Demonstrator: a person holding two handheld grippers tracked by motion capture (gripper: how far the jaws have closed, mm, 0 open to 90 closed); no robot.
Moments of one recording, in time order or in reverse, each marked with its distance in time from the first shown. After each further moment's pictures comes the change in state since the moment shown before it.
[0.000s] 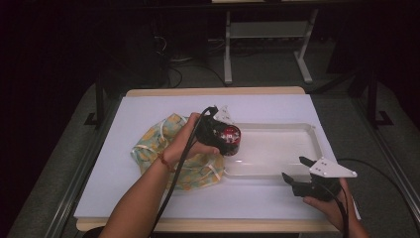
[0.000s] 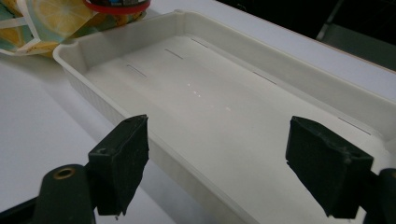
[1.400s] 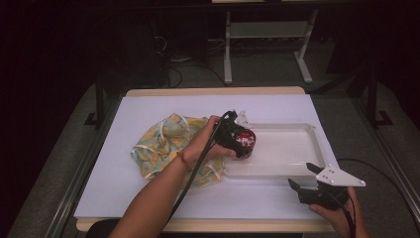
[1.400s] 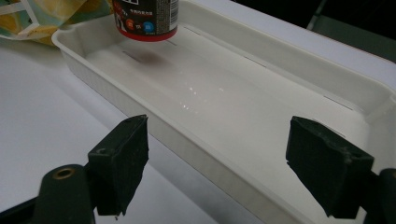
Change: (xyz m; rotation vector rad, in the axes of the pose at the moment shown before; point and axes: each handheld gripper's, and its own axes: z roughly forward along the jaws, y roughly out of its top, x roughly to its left) left arm -0.007 0.017 0.048 0.018 -0.034 0.032; right arm 0.004 -0.012 -0.019 0.020 -0.041 0.018
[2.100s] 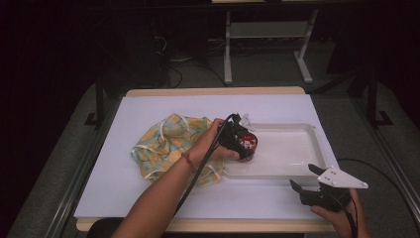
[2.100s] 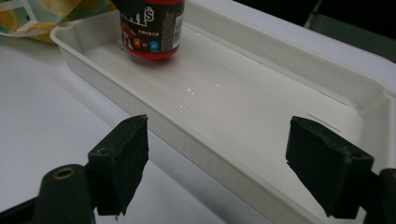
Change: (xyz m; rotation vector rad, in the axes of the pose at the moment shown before) left arm 0.001 -0.003 0.022 0.039 -0.024 -0.023; right arm 0.000 -0.002 -0.004 0.003 -0.008 0.001
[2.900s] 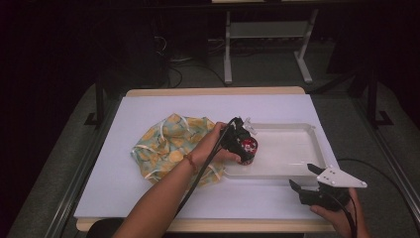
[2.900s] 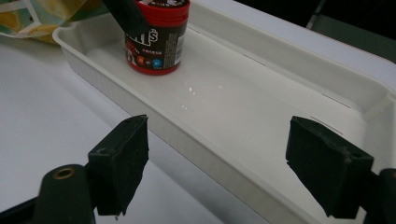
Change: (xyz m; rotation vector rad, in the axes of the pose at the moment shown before) left arm -0.003 -0.002 0.013 0.054 -0.001 -0.012; right arm 0.000 0.001 0.001 0.002 0.007 -0.005
